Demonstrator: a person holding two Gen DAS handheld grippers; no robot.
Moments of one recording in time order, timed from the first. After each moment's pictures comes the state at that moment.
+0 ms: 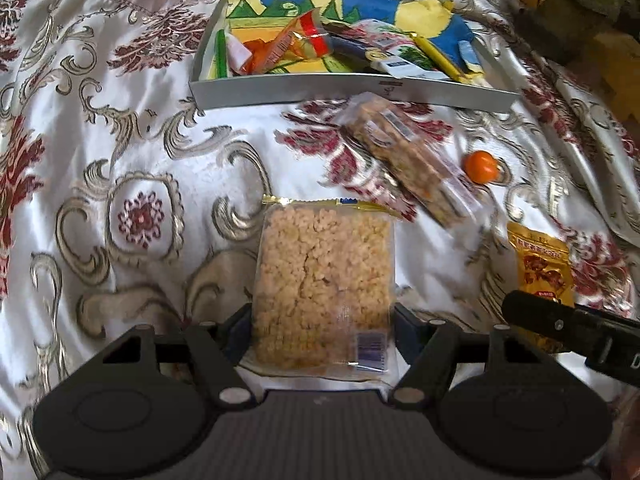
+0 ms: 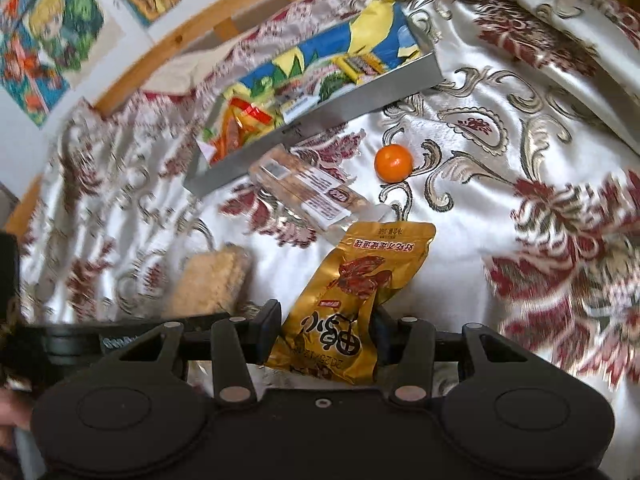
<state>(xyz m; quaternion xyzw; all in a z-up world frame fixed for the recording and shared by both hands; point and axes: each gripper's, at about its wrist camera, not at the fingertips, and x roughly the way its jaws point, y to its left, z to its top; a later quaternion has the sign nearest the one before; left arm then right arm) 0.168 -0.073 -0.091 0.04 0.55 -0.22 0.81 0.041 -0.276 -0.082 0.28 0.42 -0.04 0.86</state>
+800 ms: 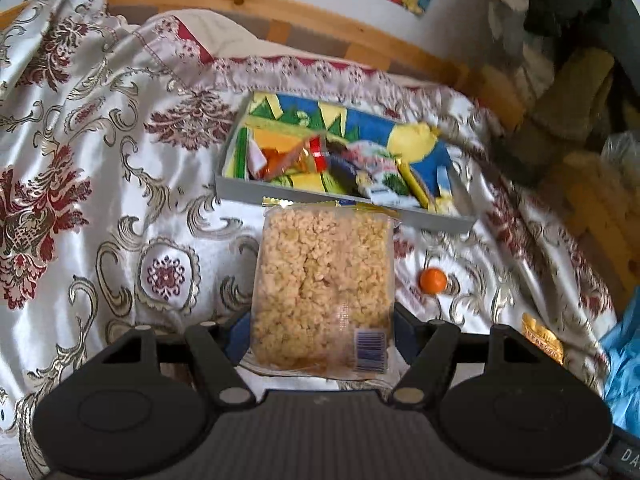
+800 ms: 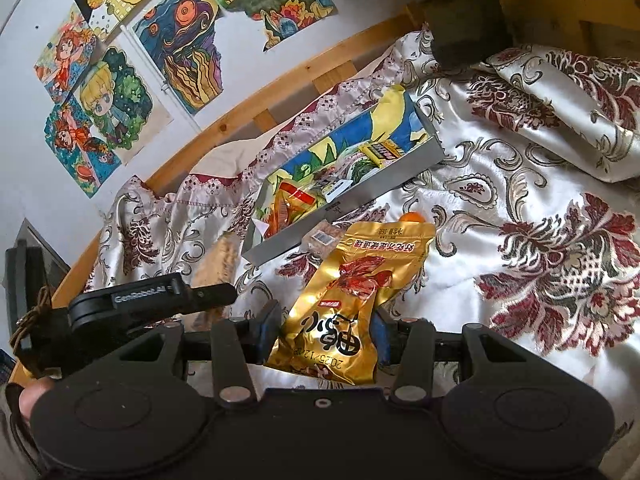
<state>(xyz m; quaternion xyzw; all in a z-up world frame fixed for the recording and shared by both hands) 0.149 -0.041 -0.031 -0.08 0.43 -0.21 0.88 -0.014 -0.273 -0.036 0.30 0.30 -0.02 0.91</state>
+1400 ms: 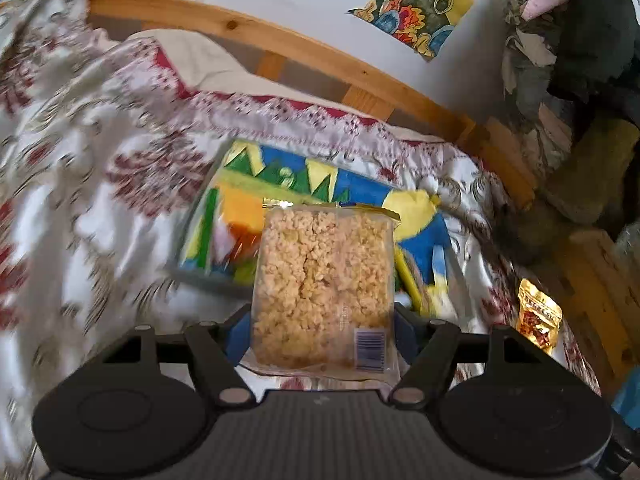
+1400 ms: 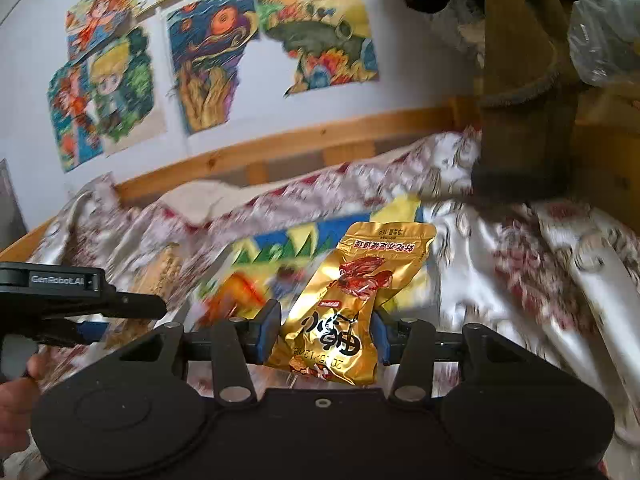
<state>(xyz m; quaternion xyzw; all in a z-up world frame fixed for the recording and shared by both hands) 0.250 -0.079 -0.021 -0.14 0.39 -0.22 0.88 0.124 -0.327 -0.037 0.12 0.21 -0.05 0.97</state>
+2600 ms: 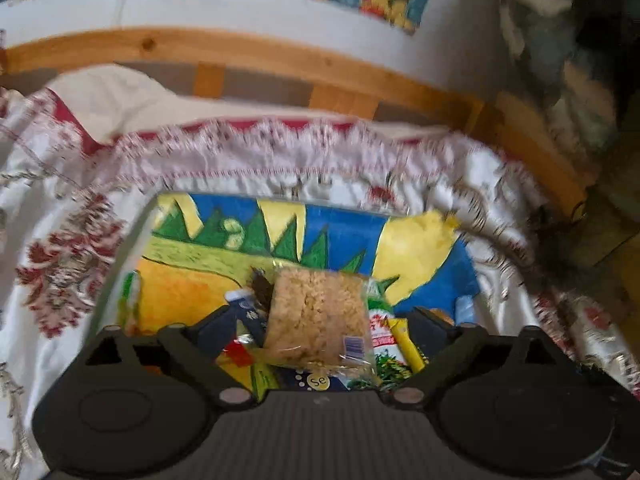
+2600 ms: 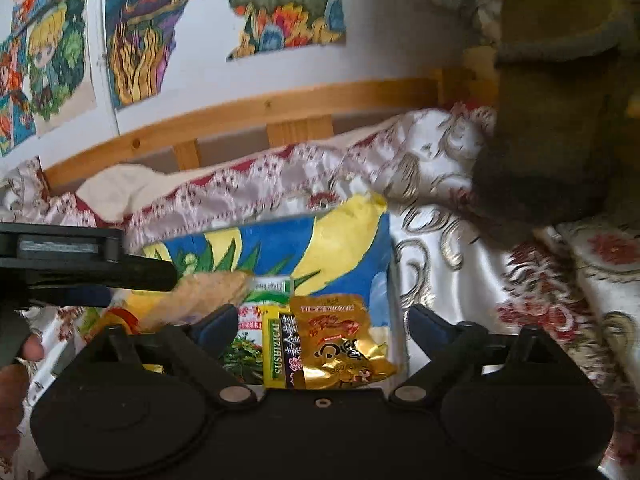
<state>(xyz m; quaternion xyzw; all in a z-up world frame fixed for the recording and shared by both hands) 0.340 -0.178 -0.037 -0.06 0.36 -0.21 0.90 0.225 -0.383 -0.070 0.10 0.25 -0.09 0.96</state>
